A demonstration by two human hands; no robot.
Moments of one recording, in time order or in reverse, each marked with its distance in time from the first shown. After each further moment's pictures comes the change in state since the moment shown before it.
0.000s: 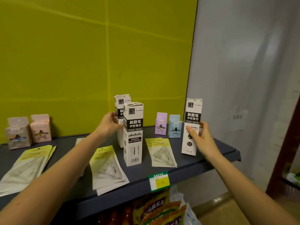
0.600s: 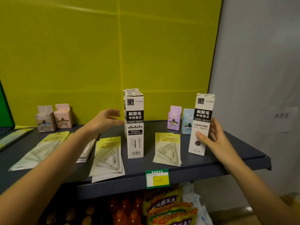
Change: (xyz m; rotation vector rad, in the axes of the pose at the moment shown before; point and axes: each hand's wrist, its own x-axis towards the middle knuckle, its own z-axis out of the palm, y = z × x) left_hand -0.027 -0.002 -0.021 0.198 -0.013 -0.068; right_hand 0.006 0.026 -0.022 0.107 -0.329 -0.073
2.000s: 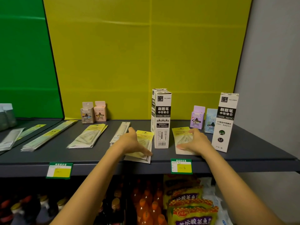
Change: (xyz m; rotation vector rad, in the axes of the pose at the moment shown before) left_hand -0.102 0.011 0.024 0.502 -0.033 -0.375; right_hand 0.014 -0.006 0.096 -0.676 -0.209 0.255
